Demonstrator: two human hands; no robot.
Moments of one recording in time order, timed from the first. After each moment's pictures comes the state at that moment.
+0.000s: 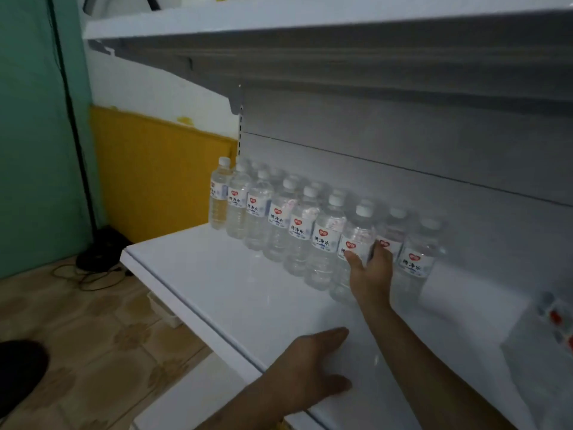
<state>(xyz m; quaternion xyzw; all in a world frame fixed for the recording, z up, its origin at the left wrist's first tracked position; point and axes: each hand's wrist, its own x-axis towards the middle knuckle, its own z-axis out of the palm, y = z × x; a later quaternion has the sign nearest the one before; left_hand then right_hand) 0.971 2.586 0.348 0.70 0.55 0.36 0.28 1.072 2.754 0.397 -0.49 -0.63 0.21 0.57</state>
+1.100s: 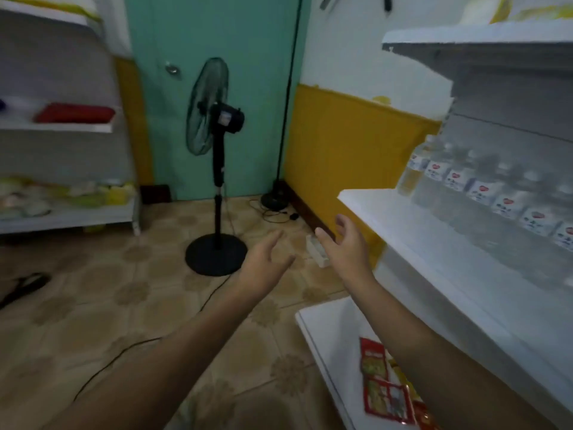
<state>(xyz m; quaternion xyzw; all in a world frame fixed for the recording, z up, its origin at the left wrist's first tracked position) 0.770 2.232 0.365 0.31 0.79 0.52 0.08 0.840 2.386 0.380 -0.26 -0.81 0.41 0.32</state>
